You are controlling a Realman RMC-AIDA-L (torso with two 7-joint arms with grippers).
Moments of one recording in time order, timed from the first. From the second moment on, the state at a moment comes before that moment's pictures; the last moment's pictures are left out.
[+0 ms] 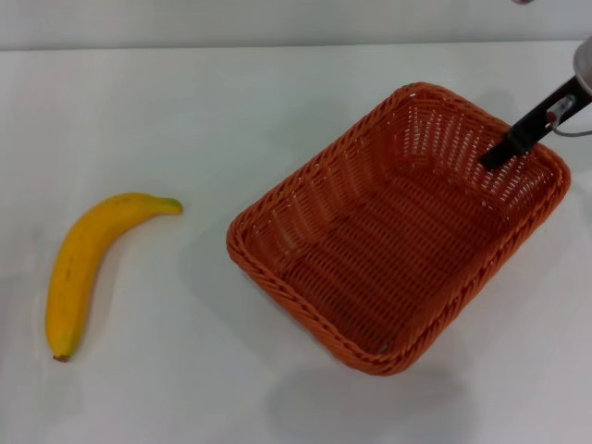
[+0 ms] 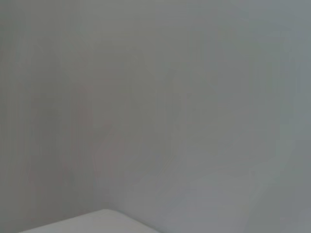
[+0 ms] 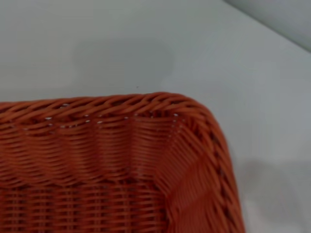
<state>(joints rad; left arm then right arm) -0.19 -2.08 2.83 0.19 -1.70 1.39 -0.39 0.94 2.01 -1.06 -0.91 0.38 1.40 -0.71</state>
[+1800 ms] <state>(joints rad) -0.24 -2.08 2.83 0.14 -1.71 1.40 -0.39 0.87 1.96 -0.70 -0.82 0.60 1.45 -0.34</state>
